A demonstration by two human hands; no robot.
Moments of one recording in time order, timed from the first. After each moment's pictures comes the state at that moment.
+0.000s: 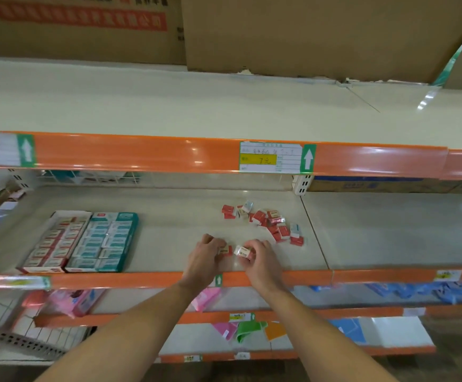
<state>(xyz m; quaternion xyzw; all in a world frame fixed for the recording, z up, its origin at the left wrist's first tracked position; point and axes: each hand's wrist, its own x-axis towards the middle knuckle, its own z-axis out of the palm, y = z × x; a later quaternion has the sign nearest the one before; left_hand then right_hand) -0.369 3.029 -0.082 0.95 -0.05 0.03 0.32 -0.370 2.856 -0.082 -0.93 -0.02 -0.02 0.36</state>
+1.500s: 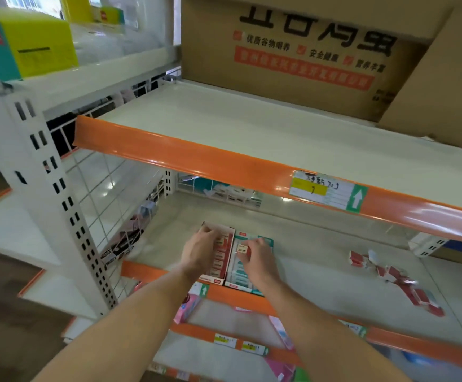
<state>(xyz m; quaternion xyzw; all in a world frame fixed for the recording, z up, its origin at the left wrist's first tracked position) -0.394 3.408 -0.037 0.92 0.11 0.07 0.37 -0.357 3.244 -0.044 -0.95 -0.14 0.00 0.28</state>
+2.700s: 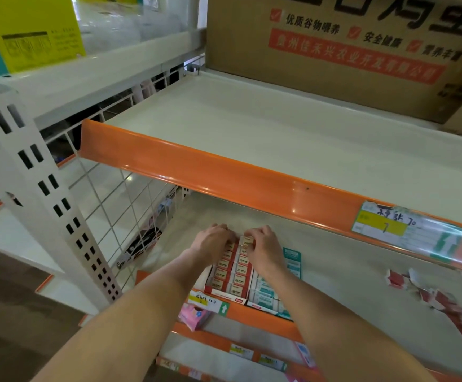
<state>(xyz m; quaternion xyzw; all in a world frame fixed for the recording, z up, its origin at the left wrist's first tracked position) -0.342 3.466 -0.043 0.98 -0.03 -0.01 0.20 -0.299 3.303 -0.057 -0.95 -0.20 0.01 0.23</state>
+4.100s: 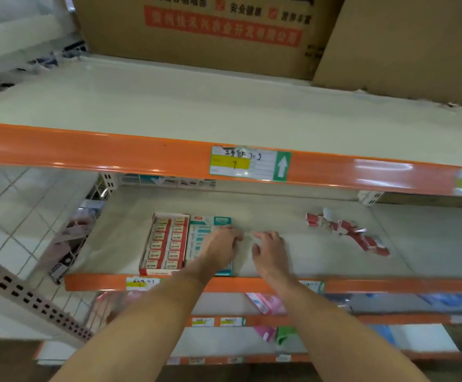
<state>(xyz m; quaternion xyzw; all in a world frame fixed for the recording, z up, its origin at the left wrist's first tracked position) -0.358 3.289 -0.043 0.96 -0.11 0.03 0.27 -0.355 3.131 -0.074 -0.97 0.01 -0.06 0.24</state>
